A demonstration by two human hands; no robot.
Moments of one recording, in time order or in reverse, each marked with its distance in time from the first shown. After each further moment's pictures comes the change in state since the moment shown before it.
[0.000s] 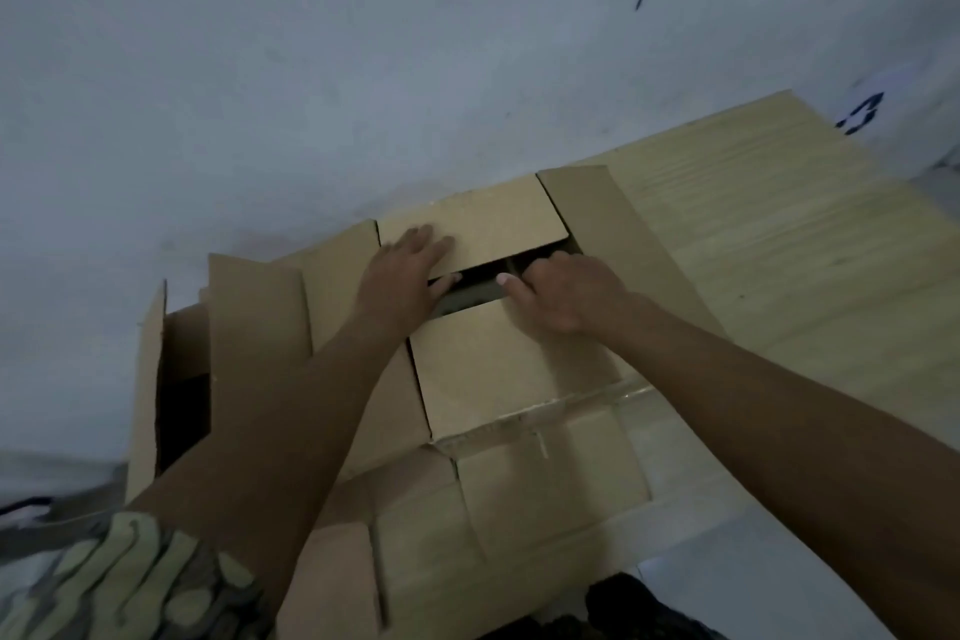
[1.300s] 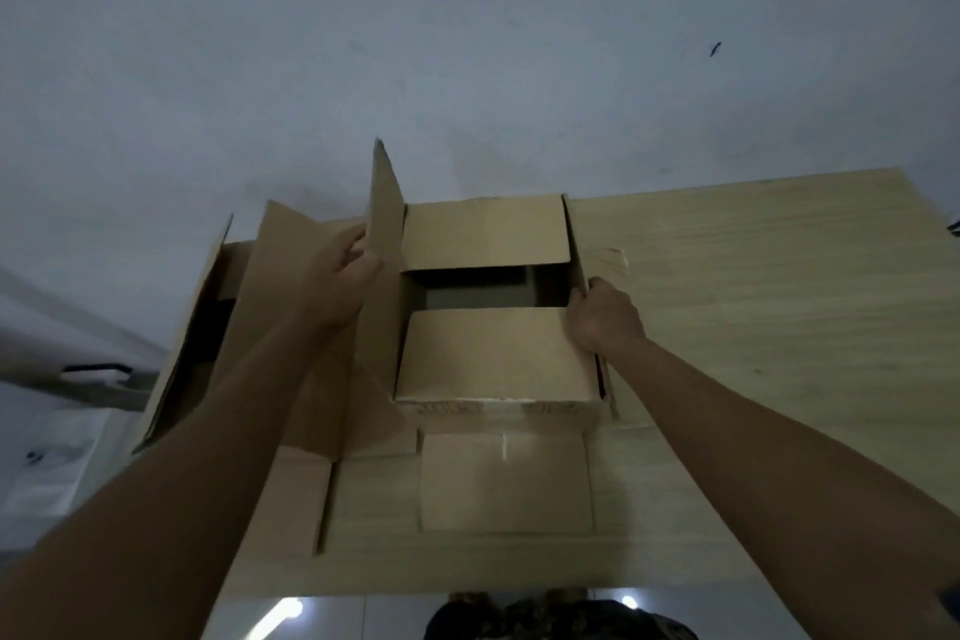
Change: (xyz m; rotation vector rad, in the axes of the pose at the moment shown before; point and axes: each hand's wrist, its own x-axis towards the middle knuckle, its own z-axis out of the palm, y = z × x) left_hand -0.077 0.064 -0.102 -0.828 0.254 -0.615; right_hand 0.020 0.079 0.038 0.486 0.019 0.331
